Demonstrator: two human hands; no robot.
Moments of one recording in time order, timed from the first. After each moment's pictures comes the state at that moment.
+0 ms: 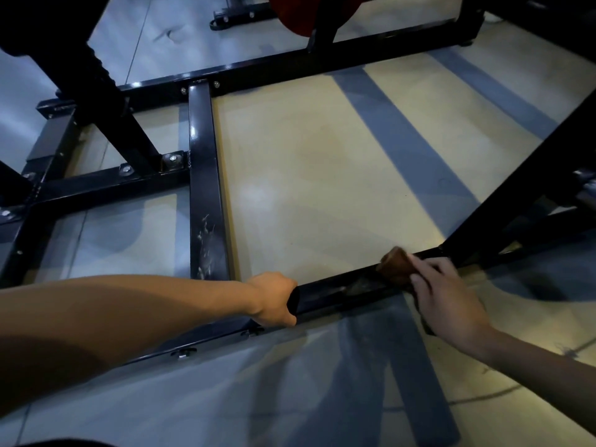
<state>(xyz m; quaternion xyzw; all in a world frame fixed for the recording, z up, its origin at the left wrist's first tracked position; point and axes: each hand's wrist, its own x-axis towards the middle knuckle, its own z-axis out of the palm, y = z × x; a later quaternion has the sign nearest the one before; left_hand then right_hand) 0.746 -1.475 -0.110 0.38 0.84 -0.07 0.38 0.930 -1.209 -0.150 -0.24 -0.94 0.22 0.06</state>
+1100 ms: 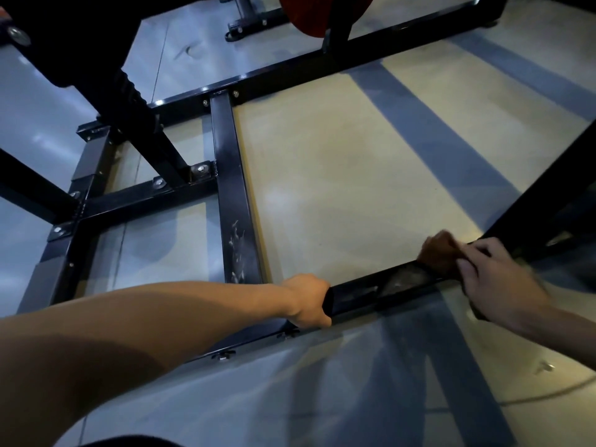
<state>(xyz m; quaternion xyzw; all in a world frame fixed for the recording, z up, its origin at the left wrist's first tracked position) 0.747 -1.475 -0.103 0.38 0.84 -0.07 0.38 0.917 -1.191 -0.146 -0.26 -0.95 0.18 0.06</state>
